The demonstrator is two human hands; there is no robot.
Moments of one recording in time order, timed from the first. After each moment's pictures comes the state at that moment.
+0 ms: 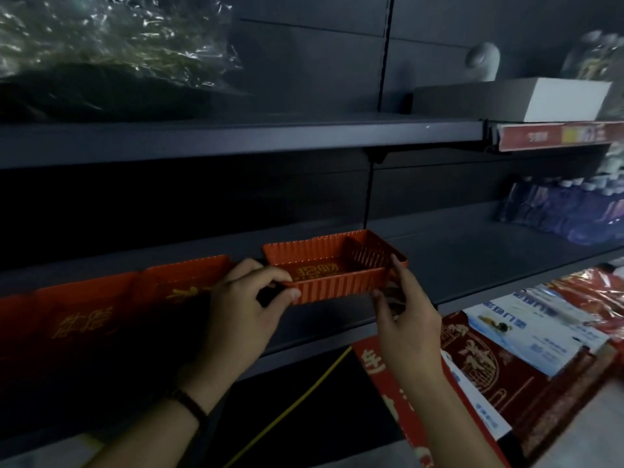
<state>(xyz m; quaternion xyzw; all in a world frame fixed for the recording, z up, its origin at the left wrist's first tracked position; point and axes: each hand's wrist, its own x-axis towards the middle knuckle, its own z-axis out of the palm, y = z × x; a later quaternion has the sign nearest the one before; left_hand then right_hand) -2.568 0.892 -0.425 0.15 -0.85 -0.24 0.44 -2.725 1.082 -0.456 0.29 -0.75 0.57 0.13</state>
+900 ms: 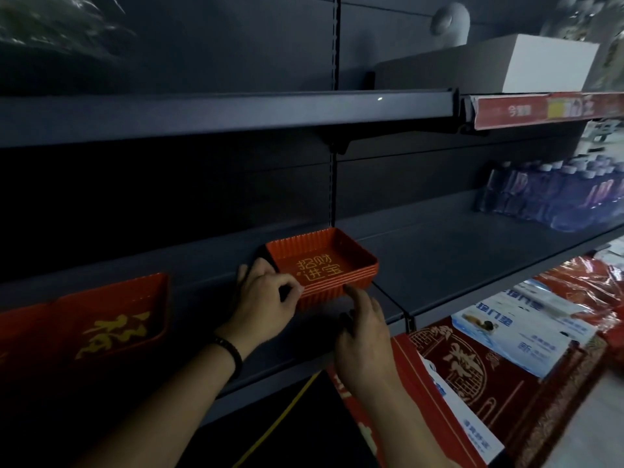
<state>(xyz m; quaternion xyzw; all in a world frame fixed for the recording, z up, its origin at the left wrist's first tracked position) -2.740 0.862 -0.475 0.20 -0.93 -0.19 0.26 -2.778 1.058 -0.477 0.27 -0.83 0.49 -0.02</state>
